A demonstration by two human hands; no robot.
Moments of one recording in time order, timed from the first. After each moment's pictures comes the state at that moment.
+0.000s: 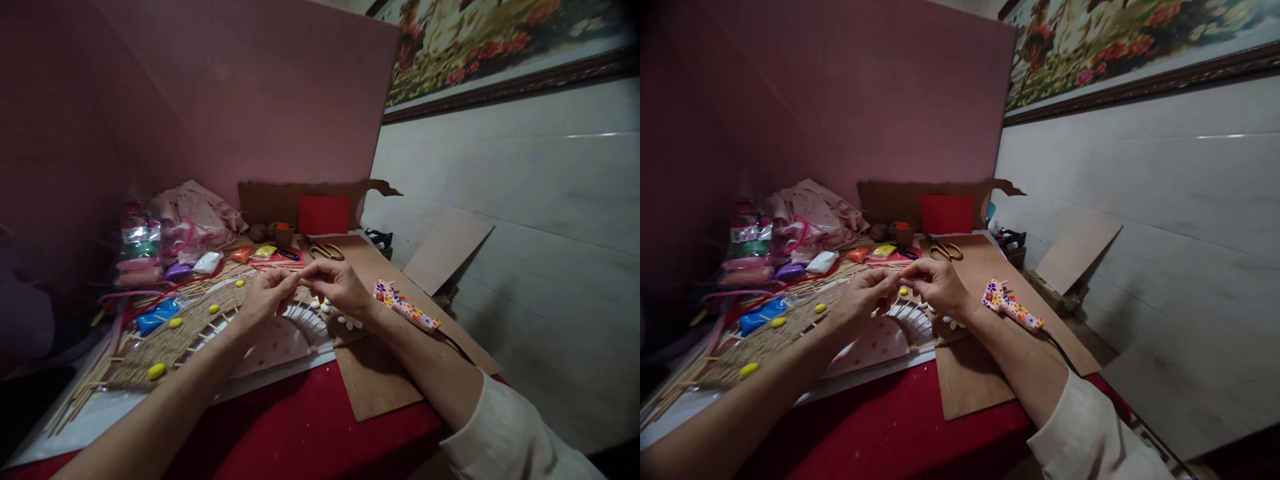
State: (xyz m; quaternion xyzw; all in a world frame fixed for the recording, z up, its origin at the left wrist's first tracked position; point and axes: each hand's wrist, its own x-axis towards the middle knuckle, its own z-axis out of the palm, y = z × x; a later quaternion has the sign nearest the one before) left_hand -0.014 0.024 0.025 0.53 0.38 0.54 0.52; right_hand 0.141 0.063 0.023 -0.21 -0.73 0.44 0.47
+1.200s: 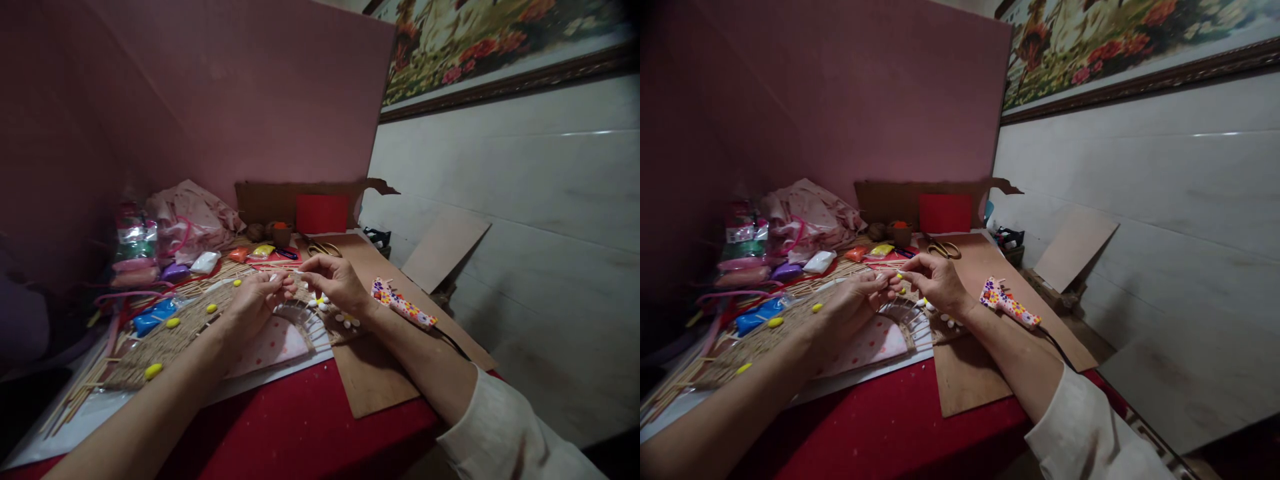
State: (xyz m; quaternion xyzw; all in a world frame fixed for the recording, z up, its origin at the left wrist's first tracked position) left_hand -0.021 0.031 0.023 0.38 0.36 0.58 0.63; right_hand 0.140 0.065 0.022 -0.24 -0.71 0.44 0.50
